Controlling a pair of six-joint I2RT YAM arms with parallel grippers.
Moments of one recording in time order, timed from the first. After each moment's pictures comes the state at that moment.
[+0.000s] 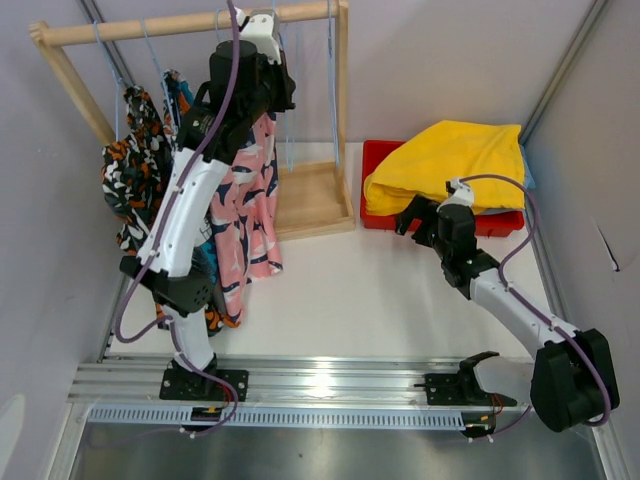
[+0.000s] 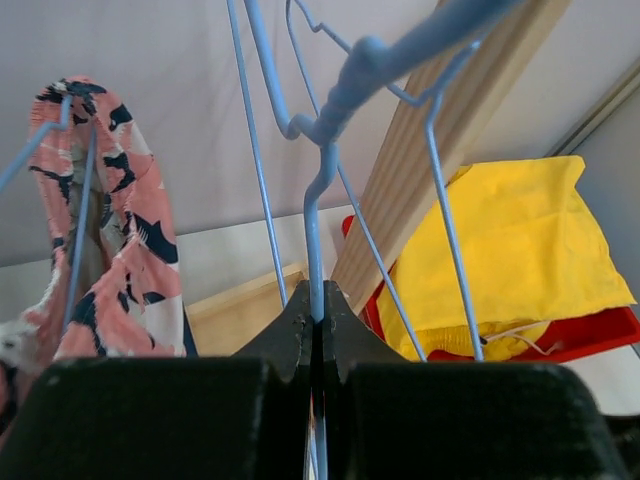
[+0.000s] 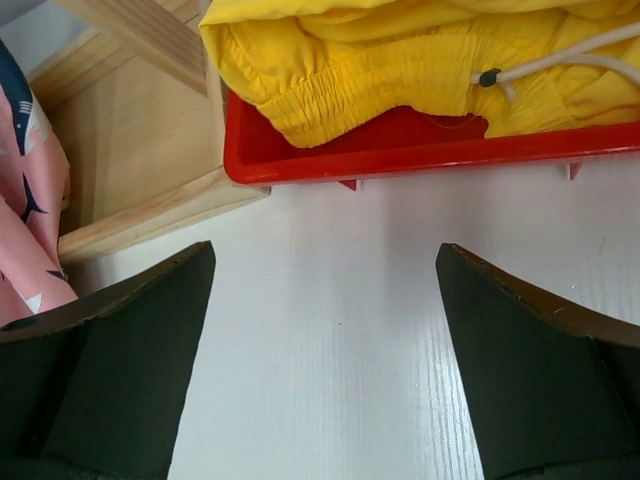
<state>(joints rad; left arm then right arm) -0.47 1.85 2.46 -0.77 -0.13 -0.19 0.34 1.19 0.72 0.07 0.14 0.55</state>
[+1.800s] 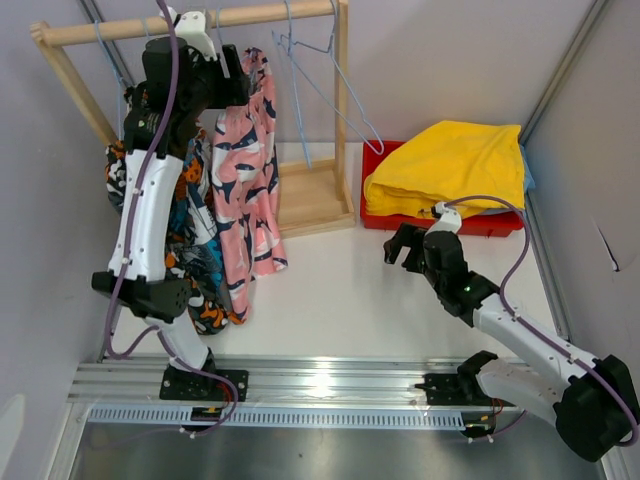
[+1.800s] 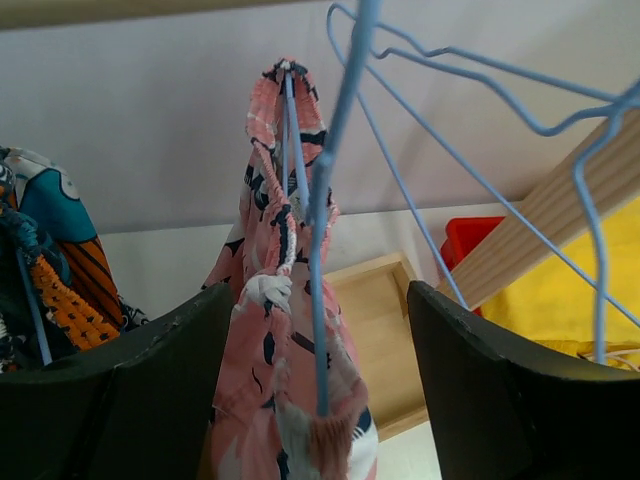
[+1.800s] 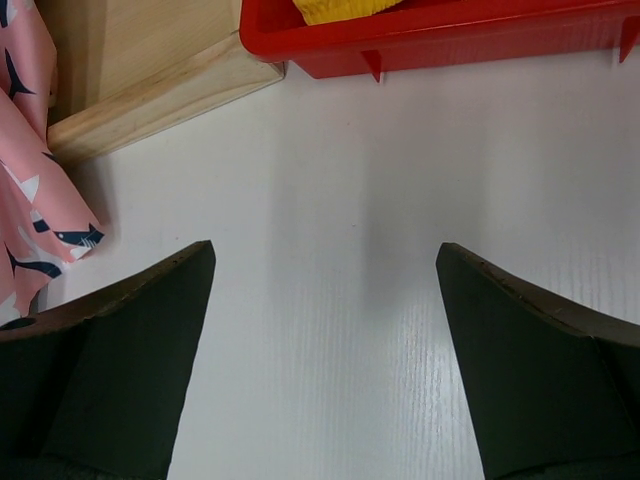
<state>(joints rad) -0.20 1.74 2.32 -0.76 0.00 -0.13 0.57 1.00 0.60 -0.07 0.28 0.59</state>
